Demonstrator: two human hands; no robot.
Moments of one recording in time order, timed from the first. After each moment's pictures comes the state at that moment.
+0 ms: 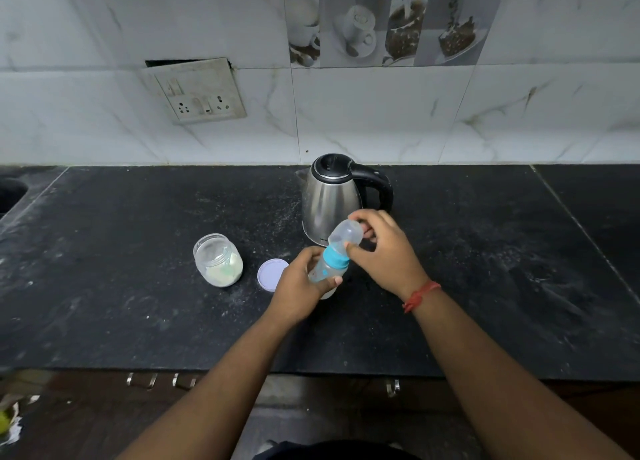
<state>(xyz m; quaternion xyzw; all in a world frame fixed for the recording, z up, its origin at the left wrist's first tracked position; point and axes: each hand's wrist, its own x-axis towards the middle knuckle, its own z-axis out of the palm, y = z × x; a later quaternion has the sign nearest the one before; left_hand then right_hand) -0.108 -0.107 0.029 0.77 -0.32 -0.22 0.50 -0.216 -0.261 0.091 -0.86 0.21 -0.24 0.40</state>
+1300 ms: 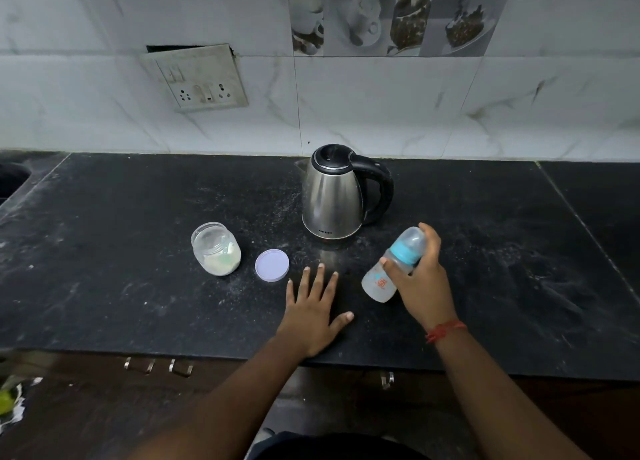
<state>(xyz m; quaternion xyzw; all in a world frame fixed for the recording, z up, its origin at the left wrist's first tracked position) -0.150 -0.096 -0.035 0.87 -0.47 -0.16 0.06 -0.281 -0.261 0.055 -0.75 0.35 -0.27 0.49</state>
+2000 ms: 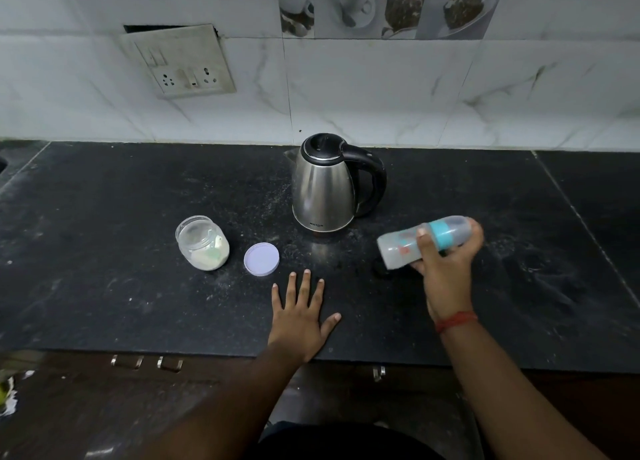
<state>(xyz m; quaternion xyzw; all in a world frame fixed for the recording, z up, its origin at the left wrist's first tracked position) -0.161 -0.093 -0.080 0.89 -0.43 -0.11 0.01 -0.291 -0.290 0.059 -0.55 0.36 -0.38 0.65</state>
